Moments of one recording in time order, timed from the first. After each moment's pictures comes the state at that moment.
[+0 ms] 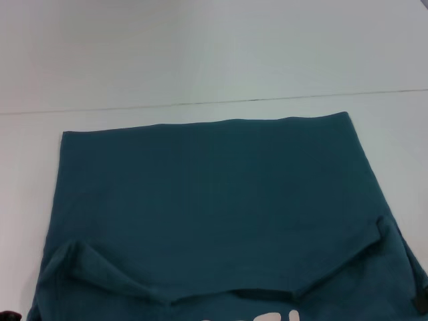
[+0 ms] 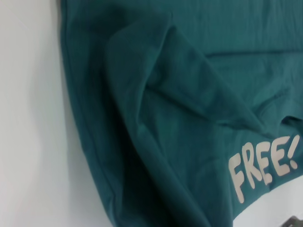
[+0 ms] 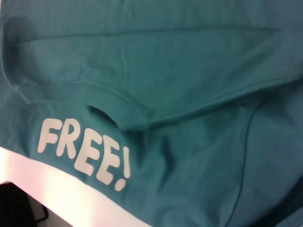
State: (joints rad) left arm -0.51 -1.98 0.67 0.92 2.55 1.97 -2.55; right arm 0.61 1.92 -0.66 -0.90 -2.68 -1.98 2.46
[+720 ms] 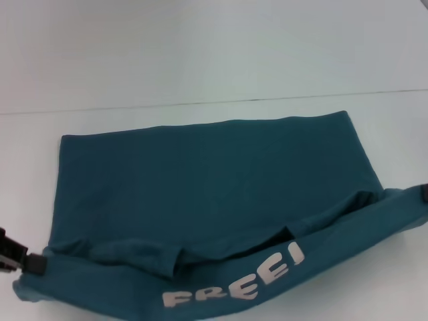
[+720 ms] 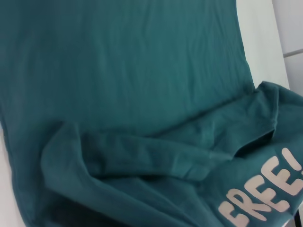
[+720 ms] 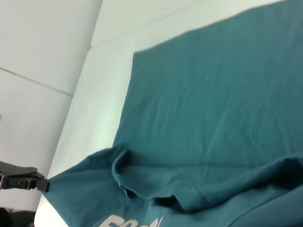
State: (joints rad) left arm -0.67 -1.89 0.51 0.89 2.54 2.05 -2.52; right arm 0.61 1.73 -0.46 -0.74 -2.34 -1.98 2.40
